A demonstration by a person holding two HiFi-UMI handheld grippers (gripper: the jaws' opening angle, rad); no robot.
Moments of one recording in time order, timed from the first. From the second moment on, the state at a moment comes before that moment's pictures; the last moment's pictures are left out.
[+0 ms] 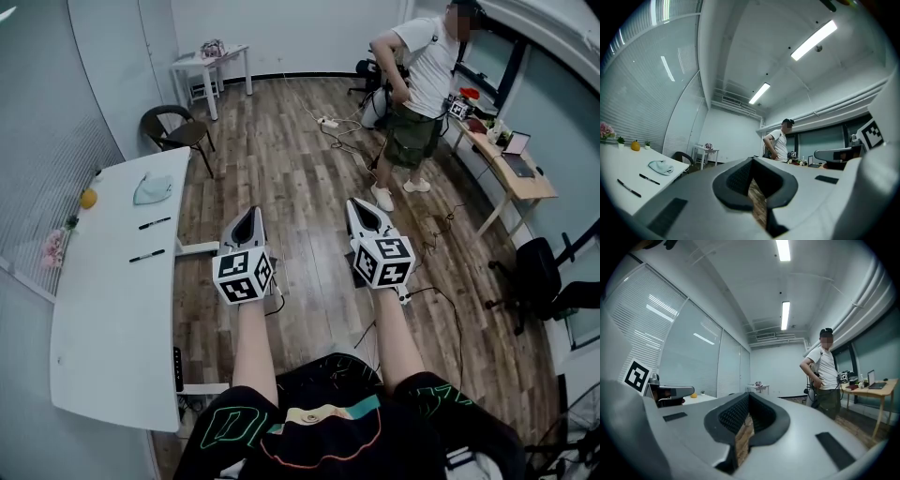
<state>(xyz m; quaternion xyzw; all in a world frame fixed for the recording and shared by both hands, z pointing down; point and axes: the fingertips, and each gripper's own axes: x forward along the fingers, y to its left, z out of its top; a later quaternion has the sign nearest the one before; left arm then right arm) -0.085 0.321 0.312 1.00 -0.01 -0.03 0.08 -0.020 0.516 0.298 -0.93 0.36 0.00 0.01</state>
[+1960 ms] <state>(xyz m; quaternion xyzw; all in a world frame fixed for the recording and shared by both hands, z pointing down) 0.201 0.067 0.403 0.98 -0.10 0.05 0.16 0.310 0.259 0.387 -0.91 0.41 -0.09 0.00</state>
